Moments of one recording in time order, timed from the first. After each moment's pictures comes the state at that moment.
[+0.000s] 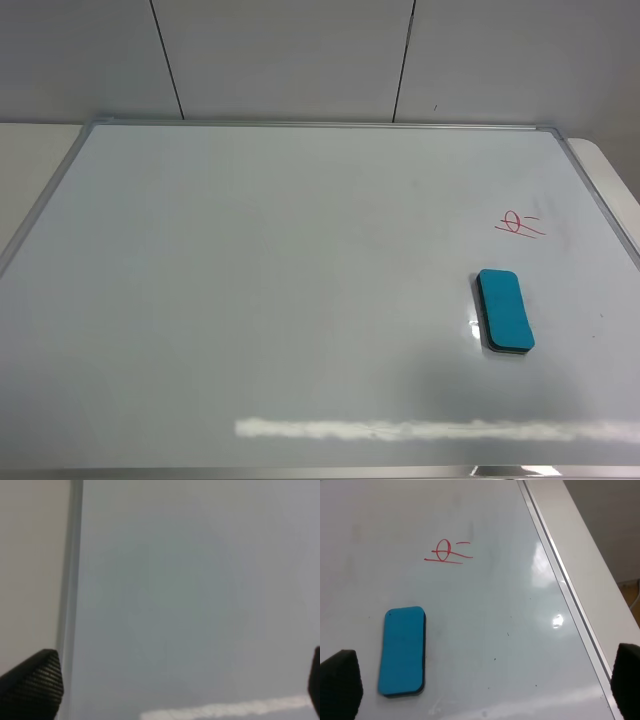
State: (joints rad) left arm -0.02 -0.01 -0.51 -0.07 1.05 0.07; right arm -0.08 0.00 -0.50 -0.01 1.07 0.06
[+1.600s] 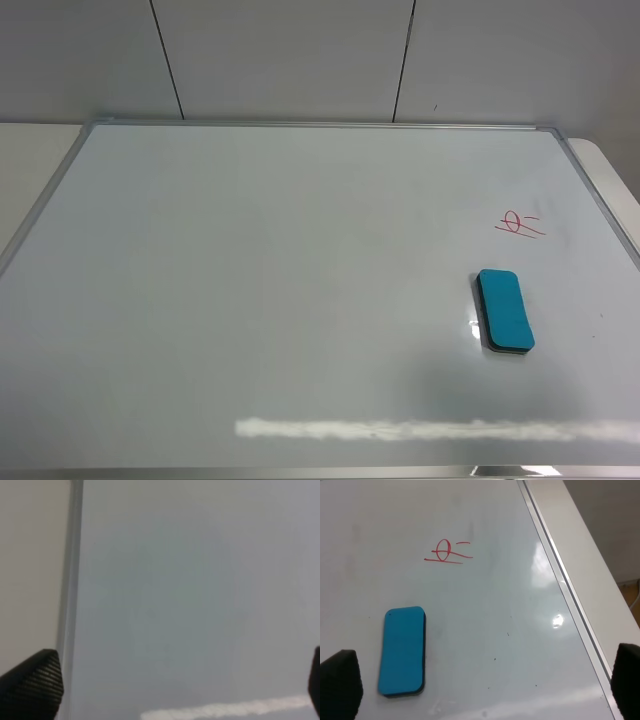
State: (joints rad) left arm -0.02 -0.01 -0.51 -0.07 1.05 0.07; right arm -0.08 0.00 -0.50 -0.01 1.07 0.06
